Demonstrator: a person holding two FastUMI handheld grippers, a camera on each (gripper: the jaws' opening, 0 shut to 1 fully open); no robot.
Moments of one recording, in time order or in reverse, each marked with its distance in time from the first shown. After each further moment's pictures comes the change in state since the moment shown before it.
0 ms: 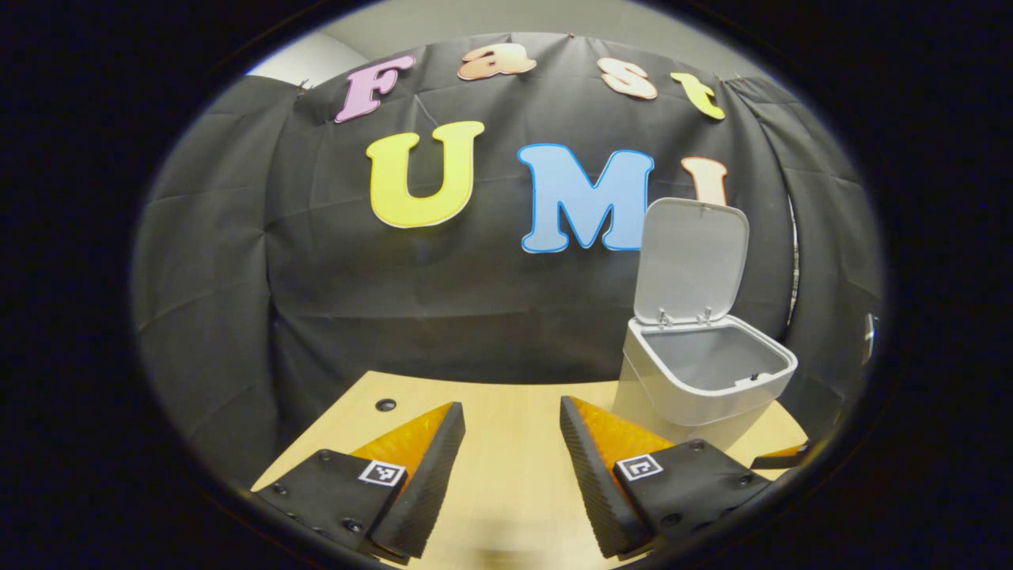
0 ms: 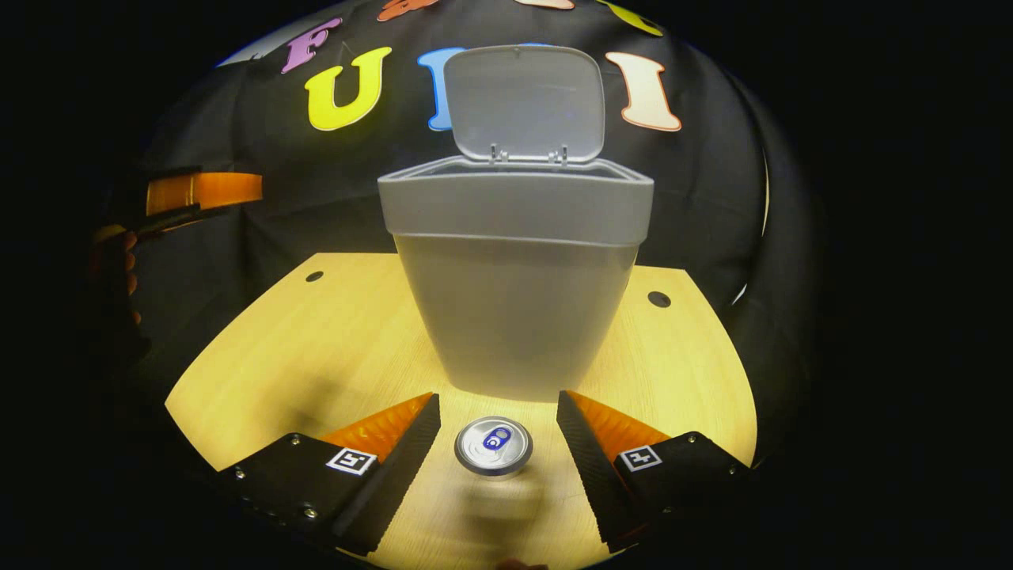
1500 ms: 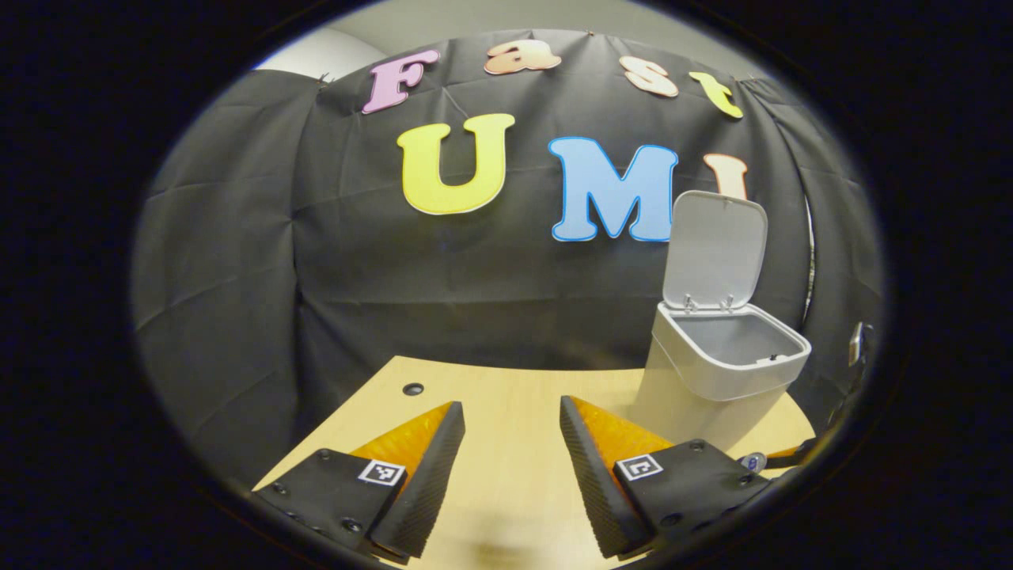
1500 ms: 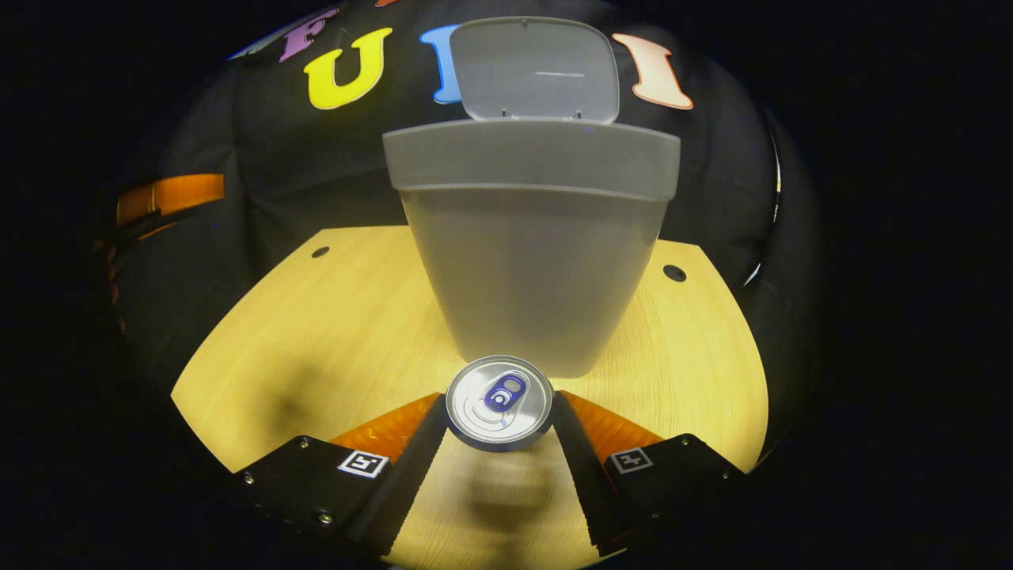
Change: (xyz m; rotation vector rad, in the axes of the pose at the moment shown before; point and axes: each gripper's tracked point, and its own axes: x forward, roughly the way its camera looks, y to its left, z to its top) left arm -0.020 0.034 -0.022 -0.023 0.026 0.057; right arm 0.001 0.015 0.000 0.003 0.058 0.033
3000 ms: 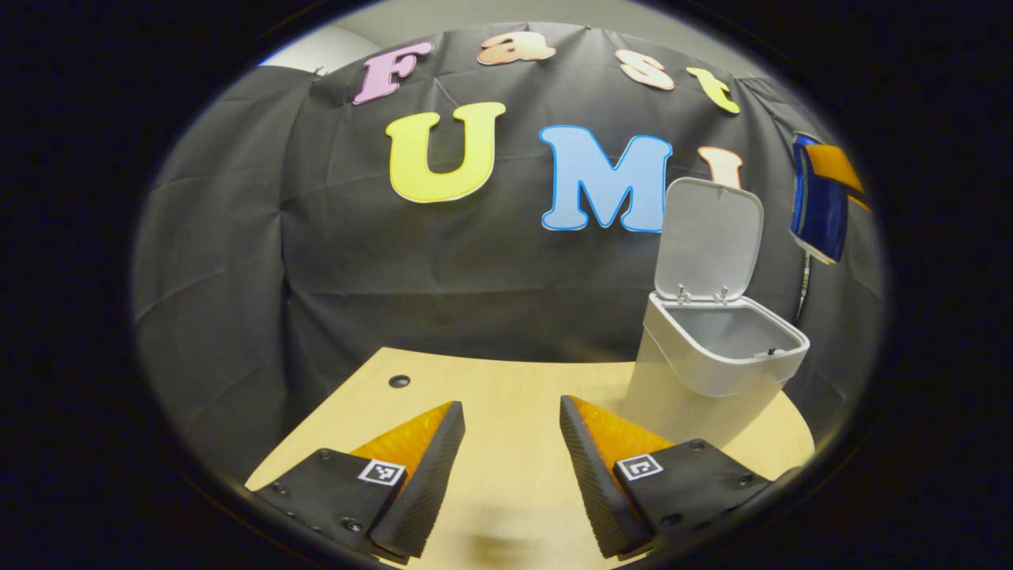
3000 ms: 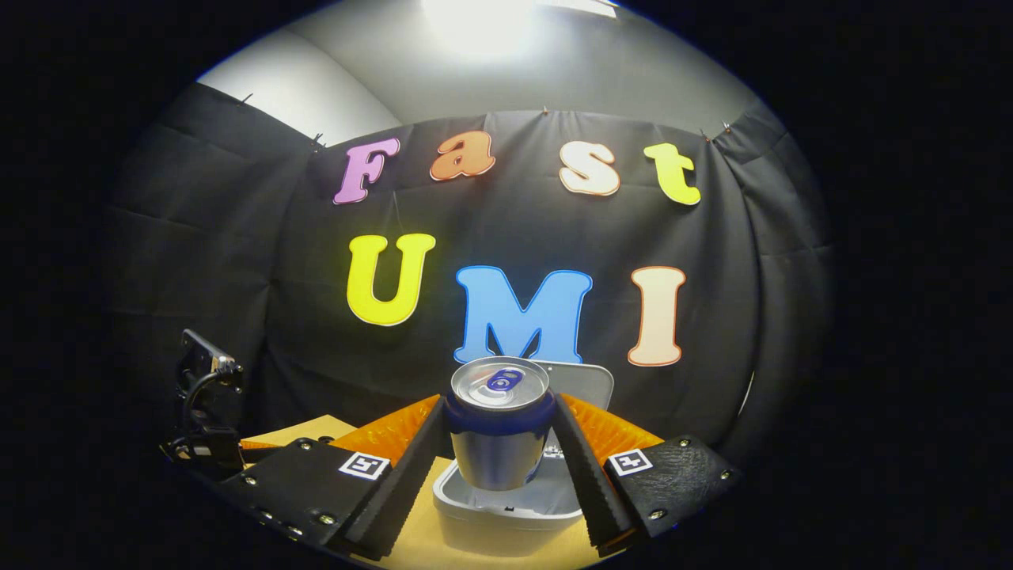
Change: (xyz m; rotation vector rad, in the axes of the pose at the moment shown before) left arm 0.013 -0.012 -0.013 -0.008 0.034 -0.025; right arm -0.167 0.028 0.294 -0.164 -0.778 -0.057
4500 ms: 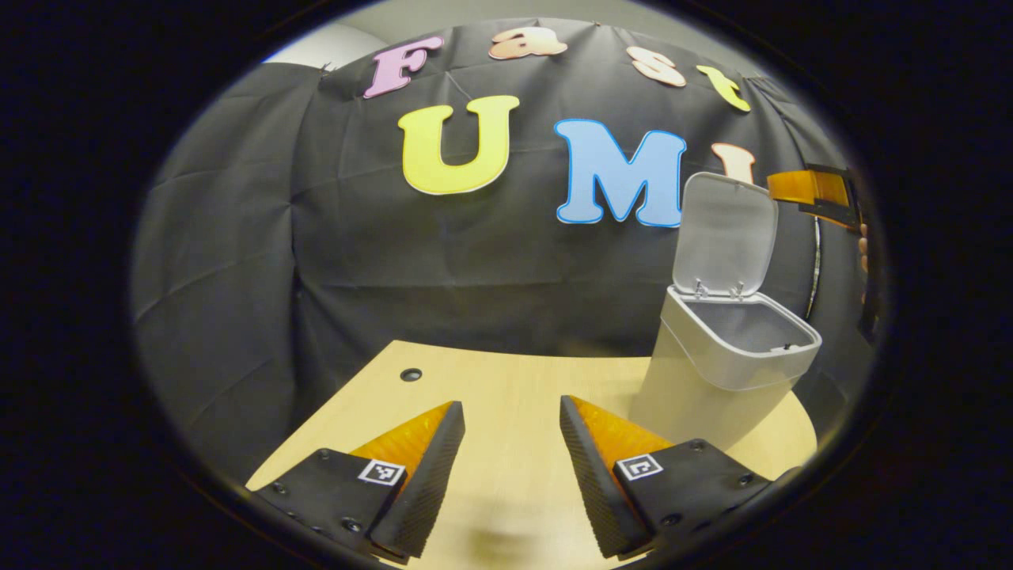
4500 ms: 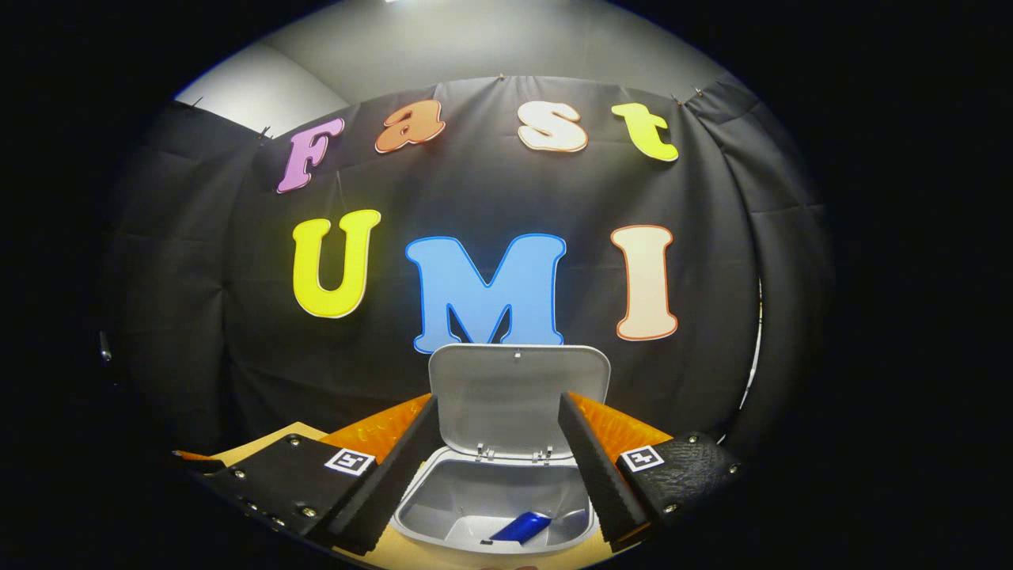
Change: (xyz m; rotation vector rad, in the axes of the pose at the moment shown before) left arm 0.002 0.019 -0.008 -0.011 0.022 0.039; right arm 0.075 -0.045 -0.038 0.083 0.081 -0.101
